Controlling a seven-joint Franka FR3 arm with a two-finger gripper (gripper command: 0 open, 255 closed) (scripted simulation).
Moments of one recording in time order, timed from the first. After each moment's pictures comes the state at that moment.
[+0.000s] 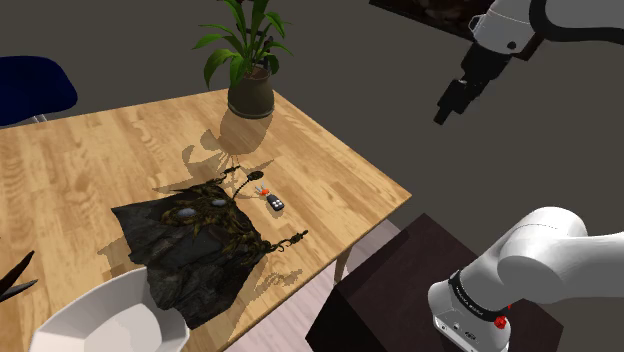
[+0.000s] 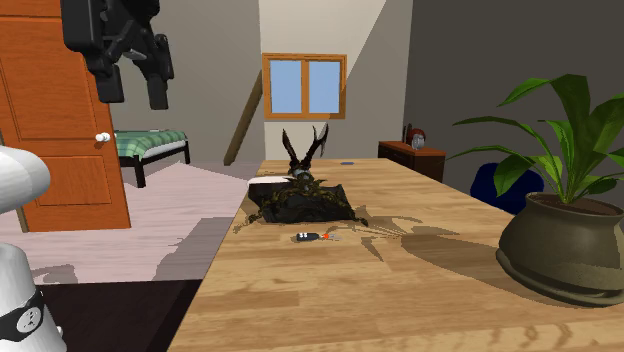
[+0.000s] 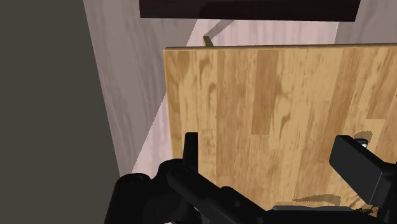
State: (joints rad) arm -0.01 -0.79 -0.05 -2.32 -0.09 1.57 -0.03
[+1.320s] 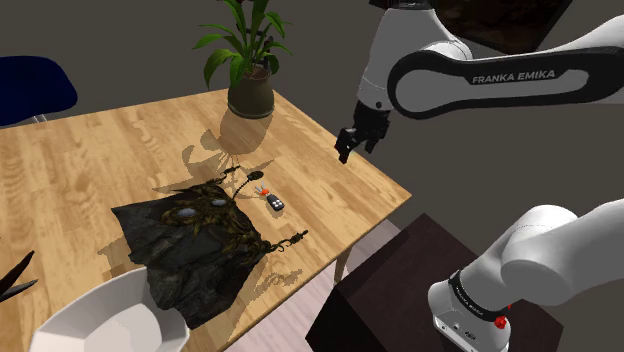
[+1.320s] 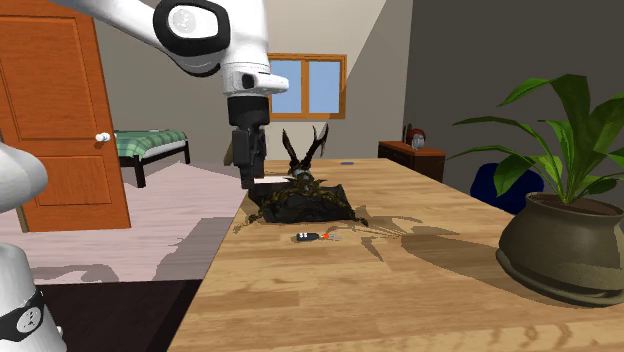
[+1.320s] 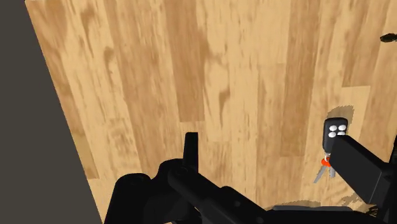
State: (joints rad) arm 0.07 -0.39 0.21 -2.38 0.03 2.01 0.32
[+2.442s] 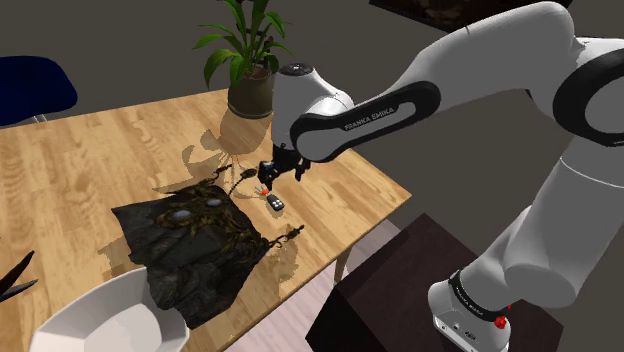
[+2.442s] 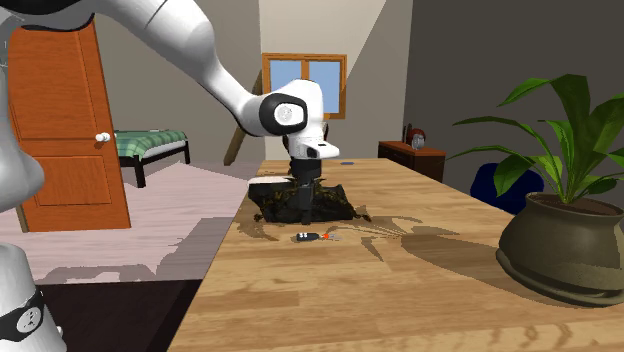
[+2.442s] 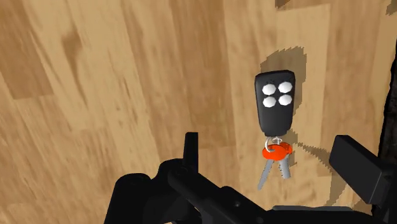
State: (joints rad) arm 0.14 0.25 0.33 -2.03 -0.15 2.26 0.69
